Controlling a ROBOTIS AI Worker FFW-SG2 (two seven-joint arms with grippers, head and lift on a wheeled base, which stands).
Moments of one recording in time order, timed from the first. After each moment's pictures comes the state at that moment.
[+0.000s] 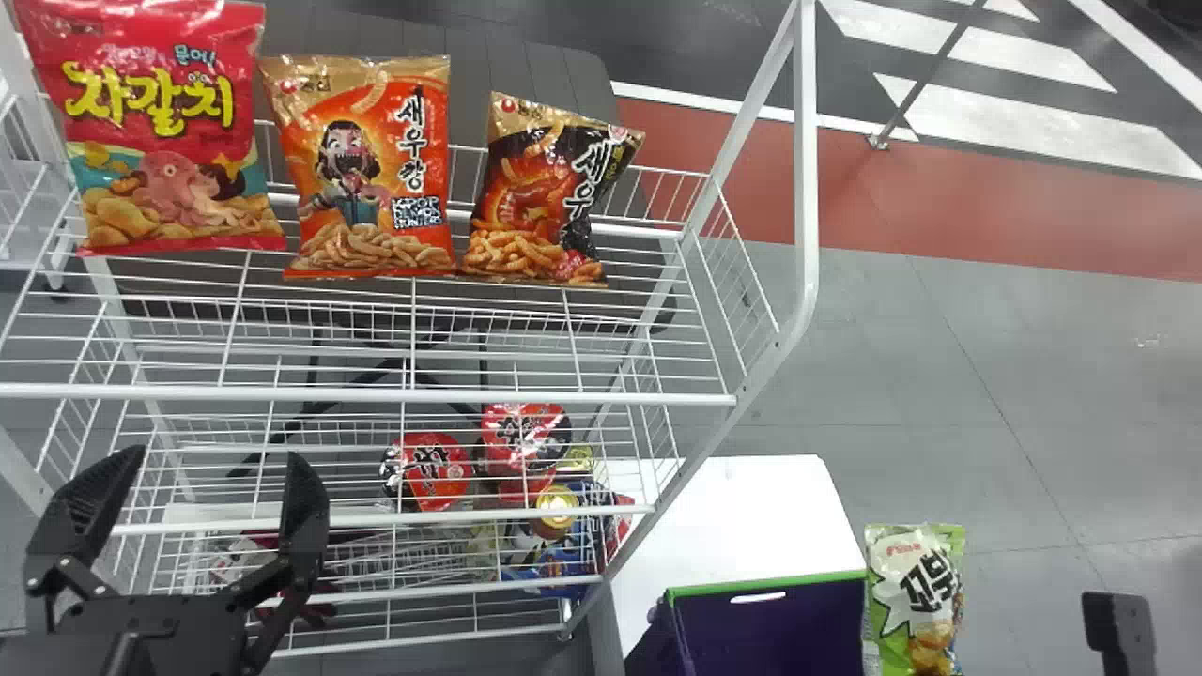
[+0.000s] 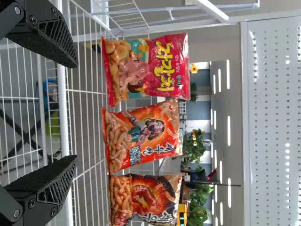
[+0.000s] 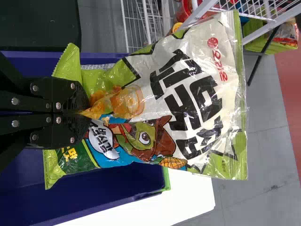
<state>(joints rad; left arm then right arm) 0.68 0.22 -0.40 -2.10 -0.09 -0.05 0.38 0.34 -0.22 -0.89 -1.46 0.38 0.63 1.09</state>
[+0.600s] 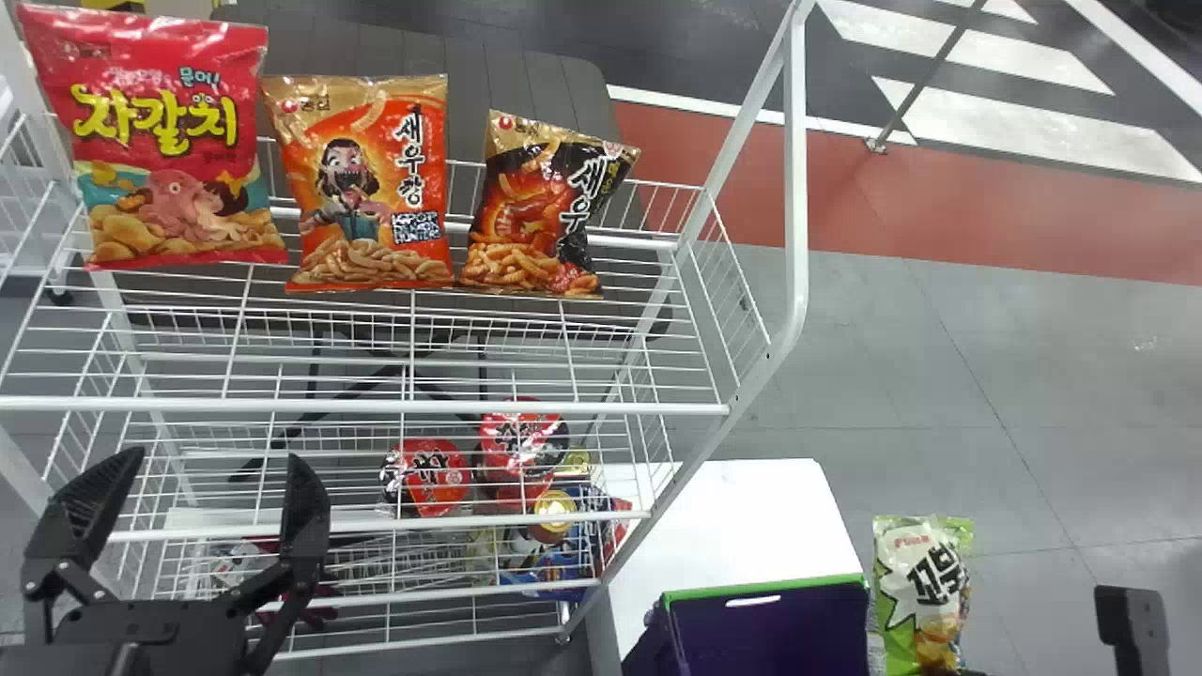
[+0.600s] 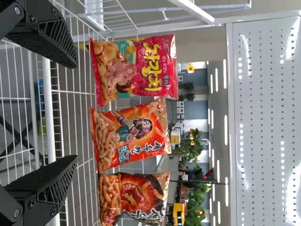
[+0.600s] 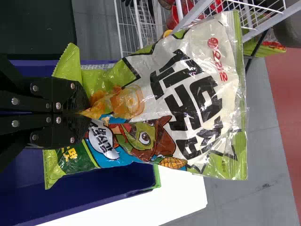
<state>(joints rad) 0.69 0.22 -0.40 -2.10 -0.10 -0.06 0.39 0.34 -0.21 -0.90 -1.50 0.39 0.68 1.12</state>
